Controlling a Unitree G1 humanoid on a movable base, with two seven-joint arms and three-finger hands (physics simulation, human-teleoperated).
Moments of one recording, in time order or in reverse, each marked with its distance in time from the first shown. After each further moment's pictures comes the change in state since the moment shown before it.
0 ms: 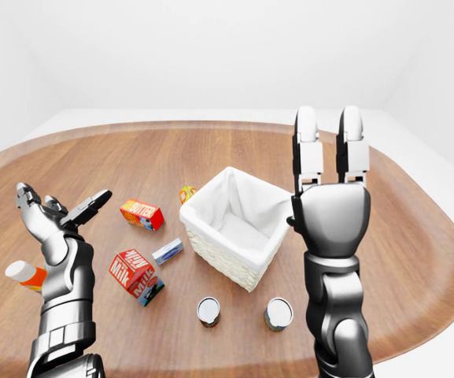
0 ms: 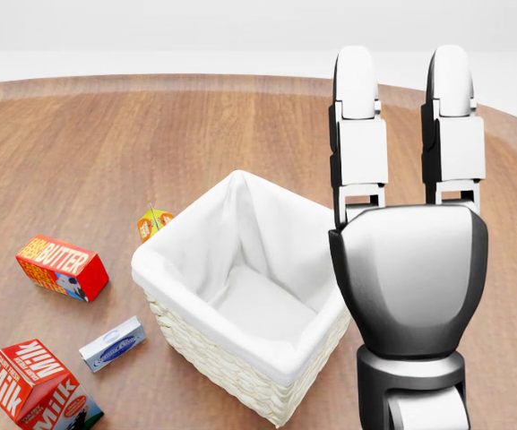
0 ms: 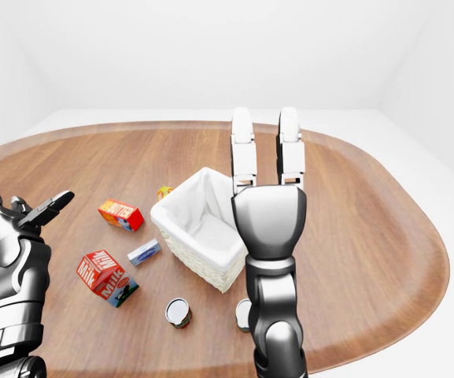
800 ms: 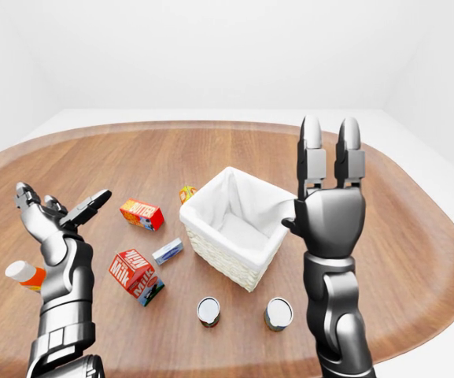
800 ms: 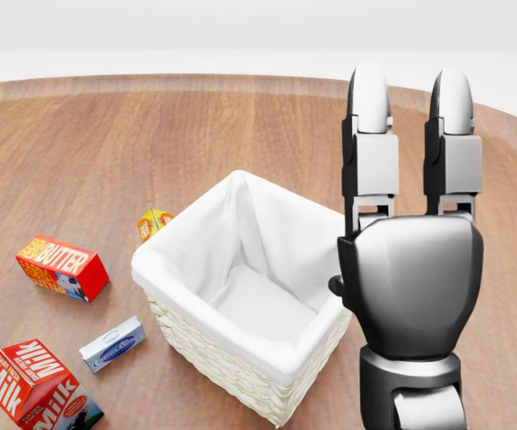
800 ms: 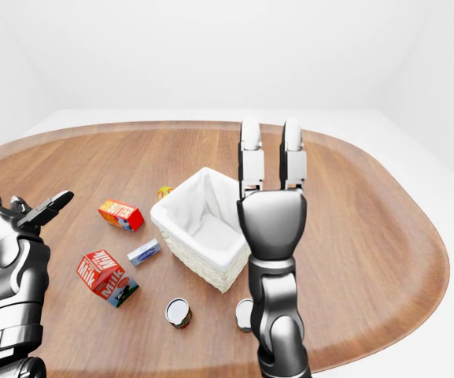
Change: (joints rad) left arm 0.006 -0.001 0.004 -0.017 -0.005 0.010 -0.001; right arm 0.013 -0.035 -0.023 0.073 0.175 0.000 -0.113
